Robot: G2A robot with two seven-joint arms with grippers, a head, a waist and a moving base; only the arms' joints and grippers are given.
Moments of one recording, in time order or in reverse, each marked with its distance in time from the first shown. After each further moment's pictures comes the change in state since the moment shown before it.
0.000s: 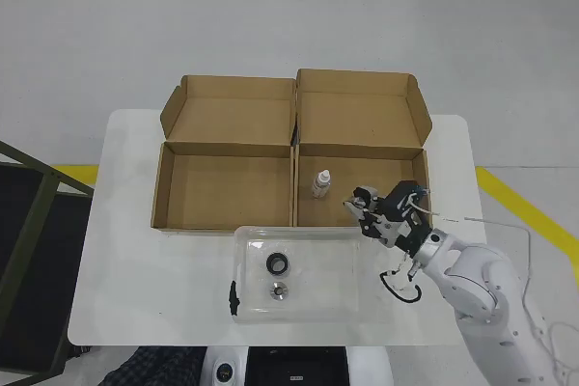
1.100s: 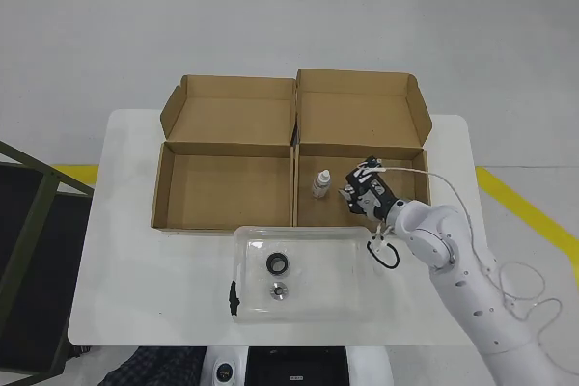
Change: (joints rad) left arm 0.000 0.000 0.000 0.000 0.000 0.000 0.000; right arm 0.324 -0.041 -0.230 0.379 -0.109 0.124 0.152
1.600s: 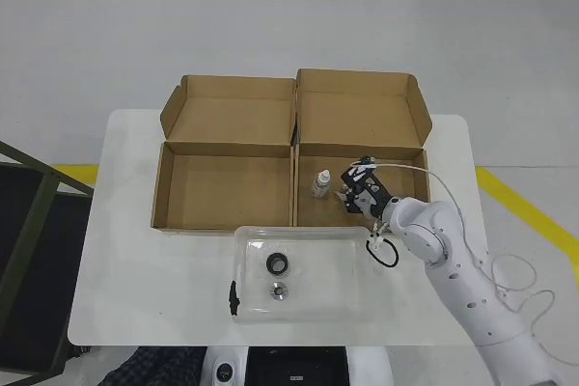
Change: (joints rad) left arm 0.000 0.000 0.000 0.000 0.000 0.000 0.000; right arm 0.042 -0.010 -0.035 0.039 -0.013 0.004 0.017
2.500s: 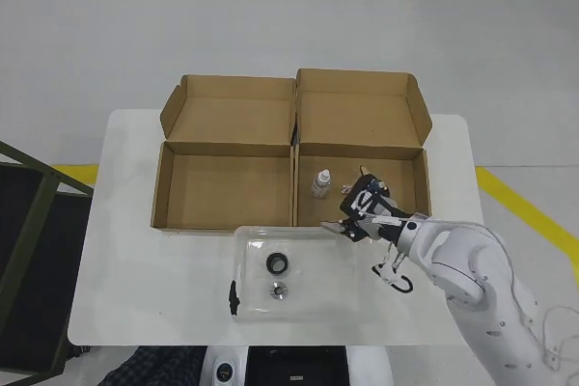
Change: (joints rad) left arm 0.000 0.000 0.000 0.000 0.000 0.000 0.000; right arm -0.244 0.050 0.151 -0.526 -0.032 -0.150 0.071
